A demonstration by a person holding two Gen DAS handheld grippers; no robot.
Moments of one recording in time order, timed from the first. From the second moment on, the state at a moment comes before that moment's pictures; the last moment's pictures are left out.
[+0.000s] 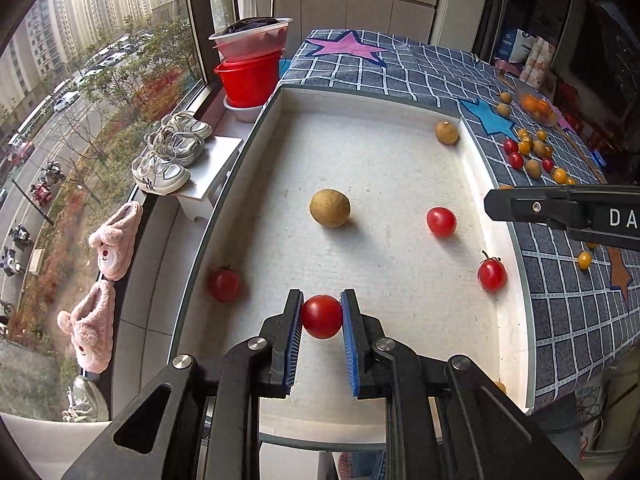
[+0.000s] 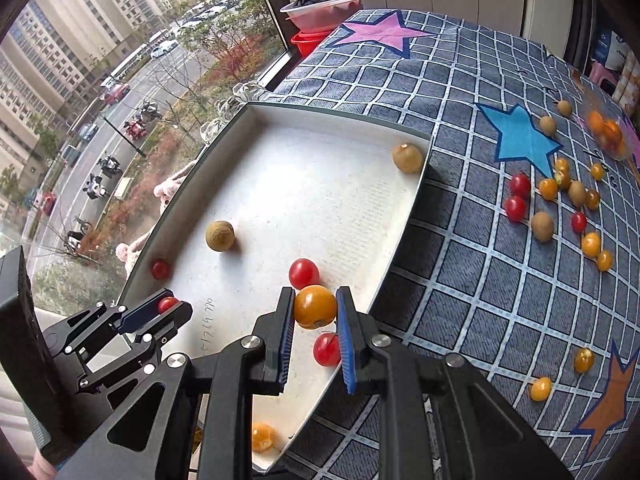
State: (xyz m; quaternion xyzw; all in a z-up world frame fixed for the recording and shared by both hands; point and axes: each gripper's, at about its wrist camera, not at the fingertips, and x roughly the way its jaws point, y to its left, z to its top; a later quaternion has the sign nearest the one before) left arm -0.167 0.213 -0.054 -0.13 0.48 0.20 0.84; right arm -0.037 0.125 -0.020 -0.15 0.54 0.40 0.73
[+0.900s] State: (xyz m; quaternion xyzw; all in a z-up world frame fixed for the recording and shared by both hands) left arm -0.113 0.206 -0.032 -0.12 0.59 0.22 0.77; right arm 0.042 0.134 -0.013 -0.16 0.58 0.45 0.66
